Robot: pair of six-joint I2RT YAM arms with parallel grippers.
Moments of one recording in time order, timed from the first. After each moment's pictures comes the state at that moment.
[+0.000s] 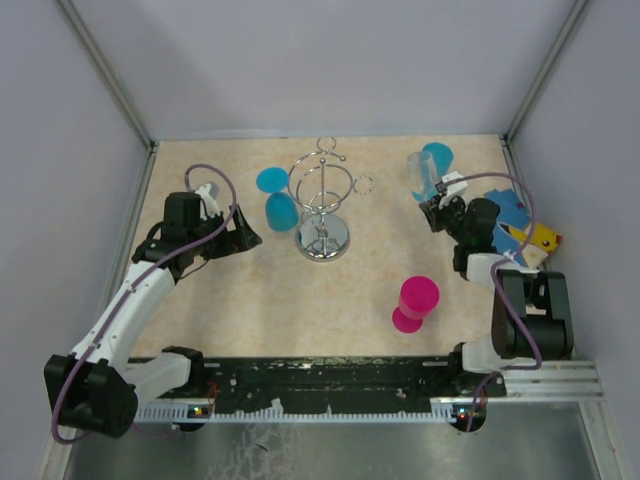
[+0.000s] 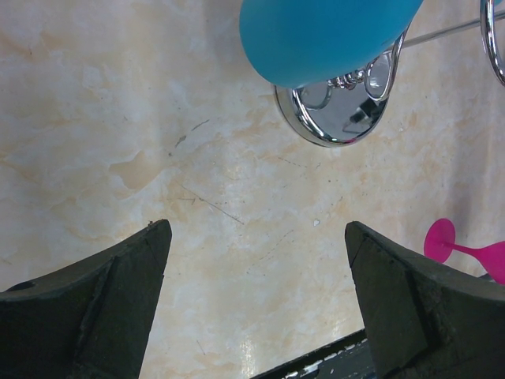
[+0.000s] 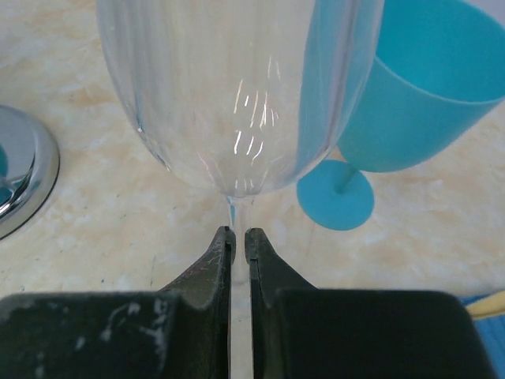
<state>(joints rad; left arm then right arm) -0.21 1.08 0.86 -0.49 0.24 -0.43 -0.06 1.44 0.55 0.71 -0.48 -0.18</state>
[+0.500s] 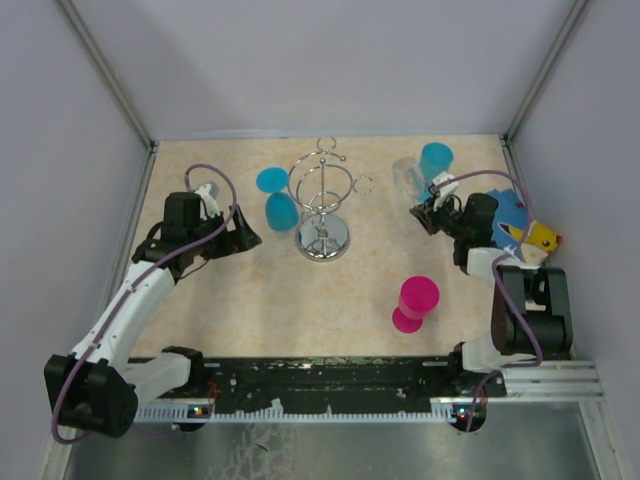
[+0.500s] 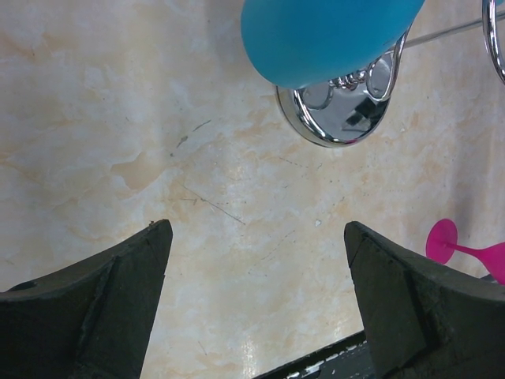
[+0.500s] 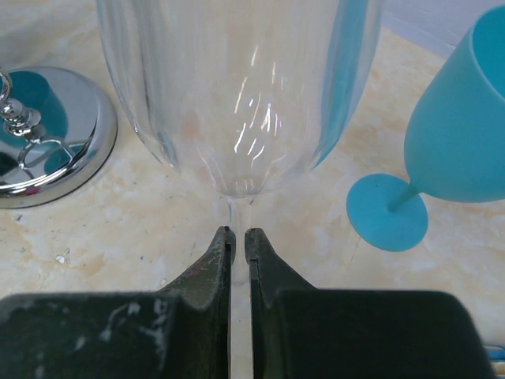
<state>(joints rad) -0.21 1.08 0.86 -0.49 0.24 -0.42 -0.06 1.48 0.62 0.57 -0.68 -0.28</state>
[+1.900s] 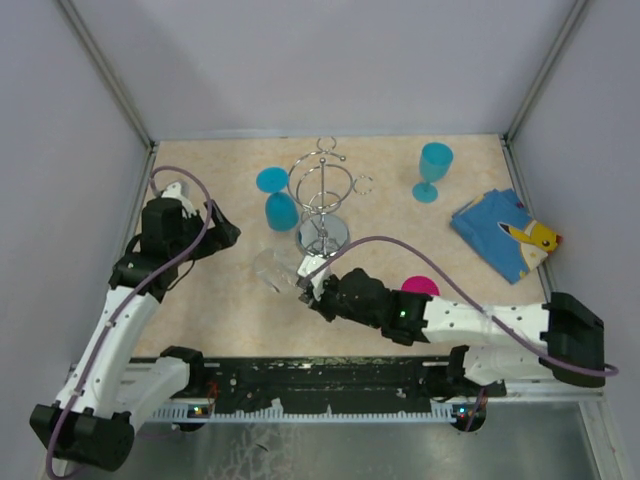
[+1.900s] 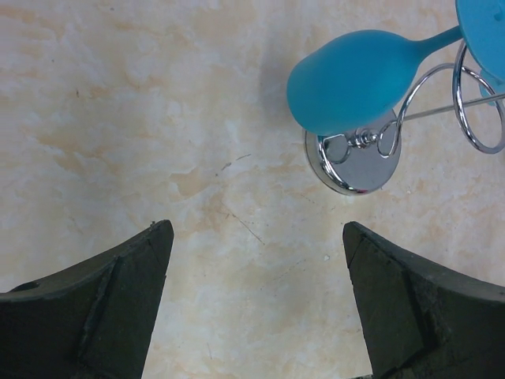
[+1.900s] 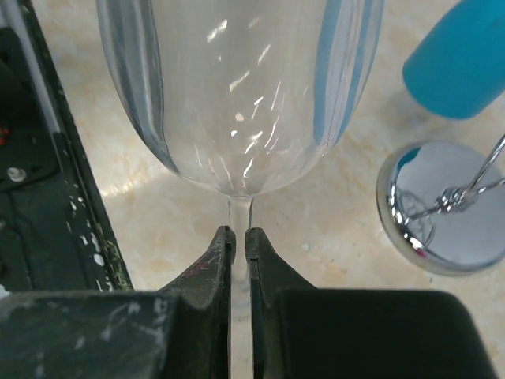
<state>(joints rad) -0.21 0.91 0.91 -0.59 0.01 -0.49 1.24 1.12 0.73 0.09 0.12 -0.07</state>
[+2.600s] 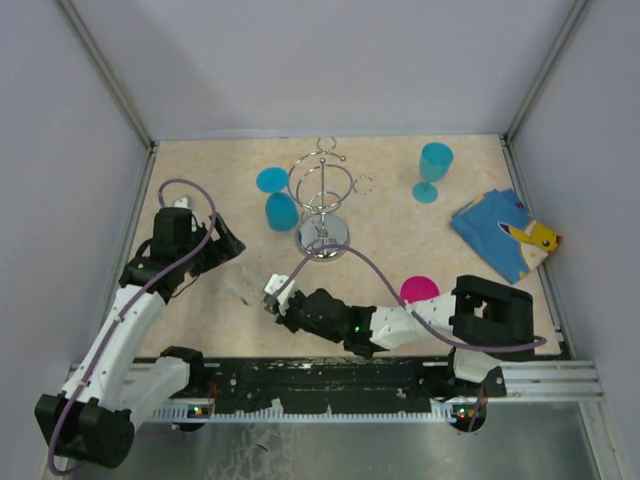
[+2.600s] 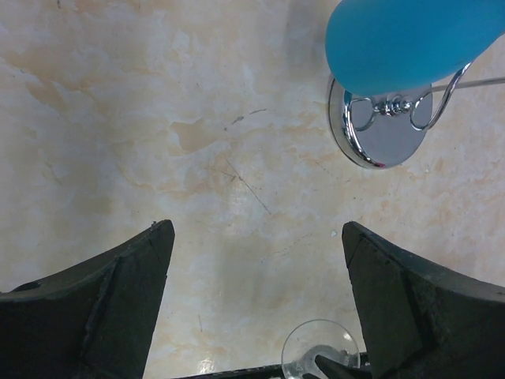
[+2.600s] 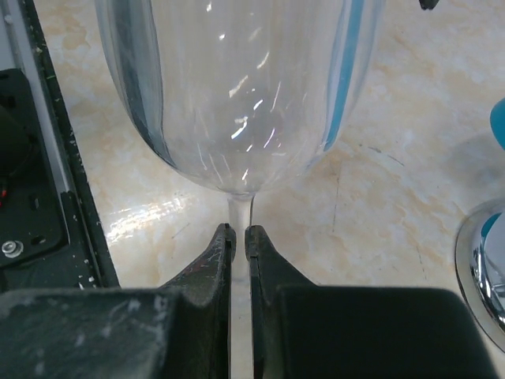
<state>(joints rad) -0.21 0.91 0.82 -0.62 0.03 -0.60 1.34 1.57 0.71 0.61 0.24 -0.03</state>
